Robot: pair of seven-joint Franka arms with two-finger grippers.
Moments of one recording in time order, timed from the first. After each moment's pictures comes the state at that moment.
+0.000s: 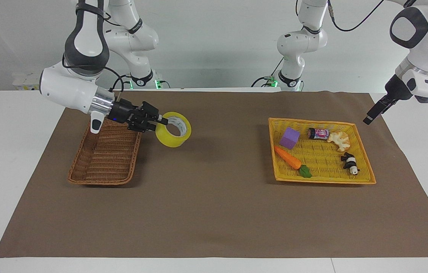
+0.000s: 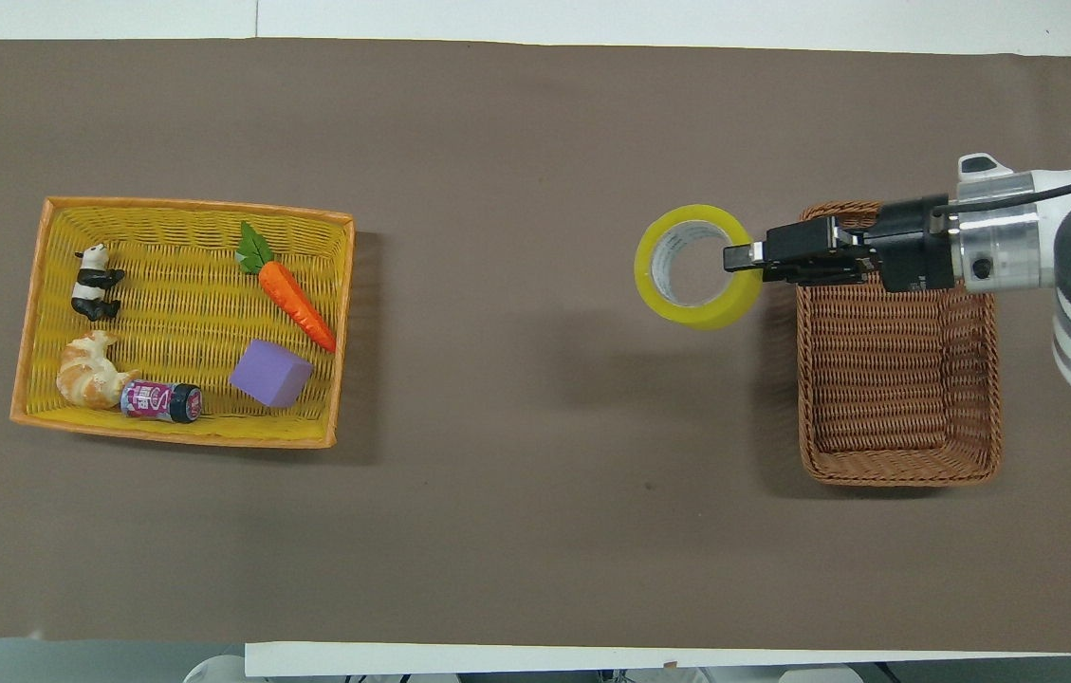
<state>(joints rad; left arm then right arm) 0.15 -0.05 -0.08 -1.75 -0.07 1.73 -0.41 0.01 0.03 -0.06 -1.99 0.99 1.80 -0.33</state>
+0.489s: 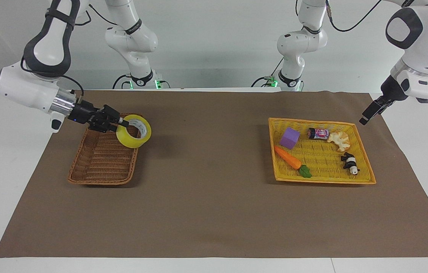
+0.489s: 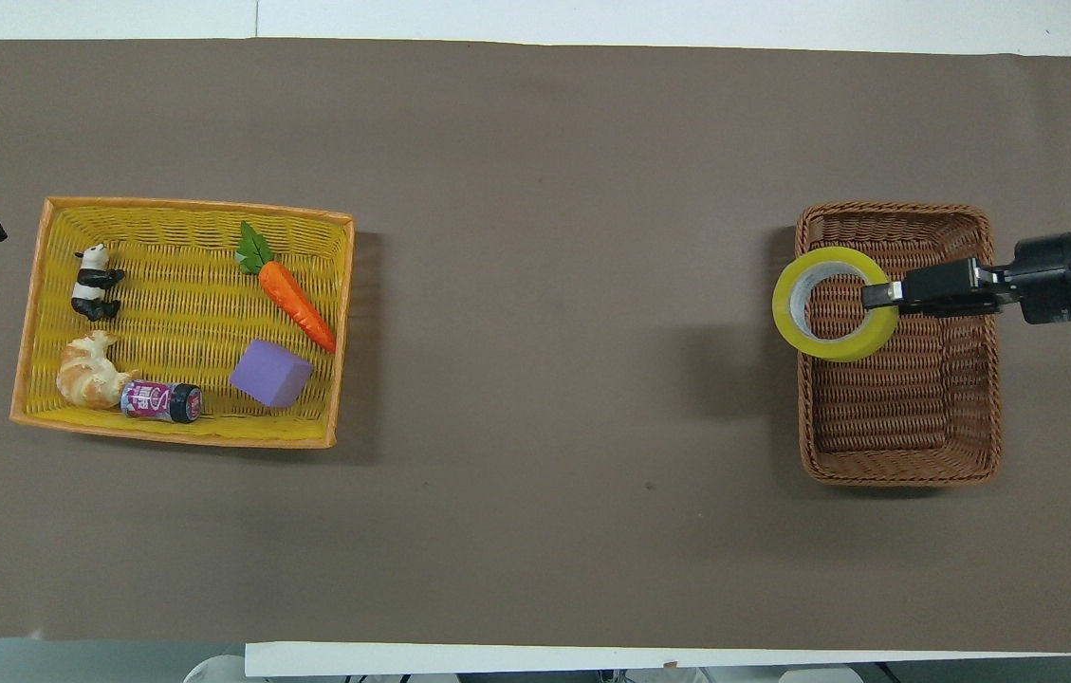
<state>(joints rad) 0.14 -0.05 -0.10 -1.75 -0.07 1.73 -0.41 -0.25 0.05 -0.06 -2.02 0.77 1.67 -0.52</state>
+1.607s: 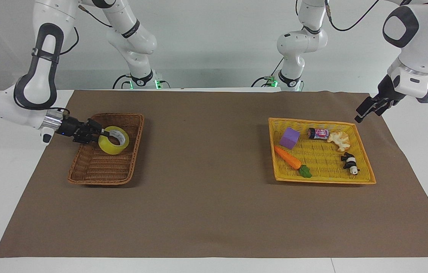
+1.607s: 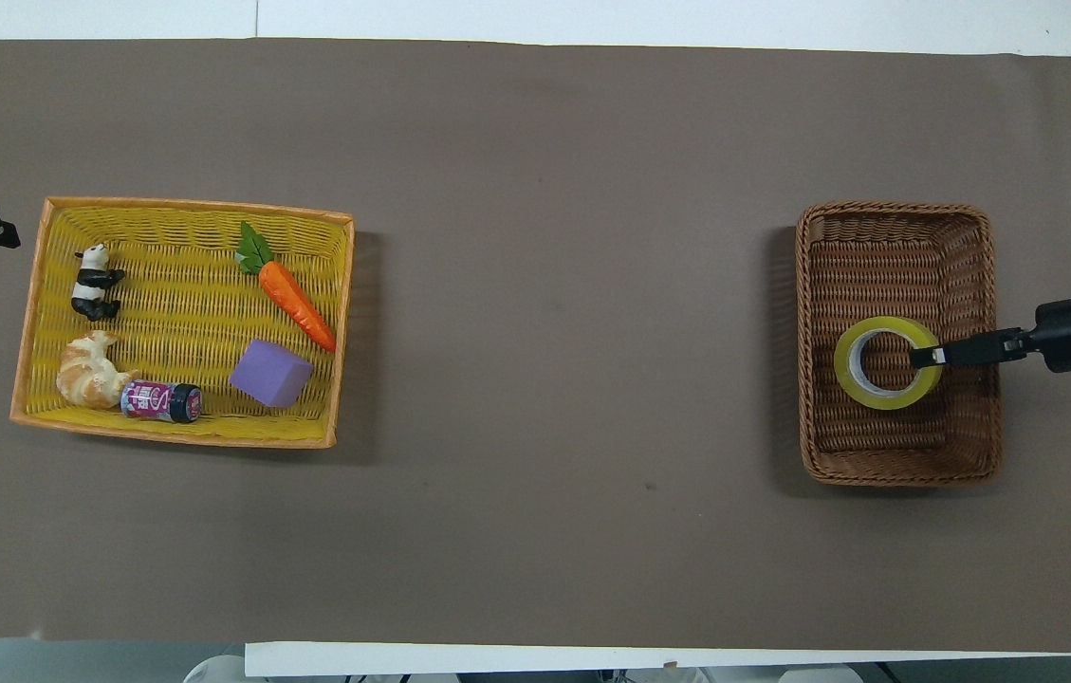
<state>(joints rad) 0.11 -0.04 -0.10 -1.75 -0.06 1.73 -0.22 -0.39 0.21 -0.06 -2.06 0.63 1.74 -0.87</state>
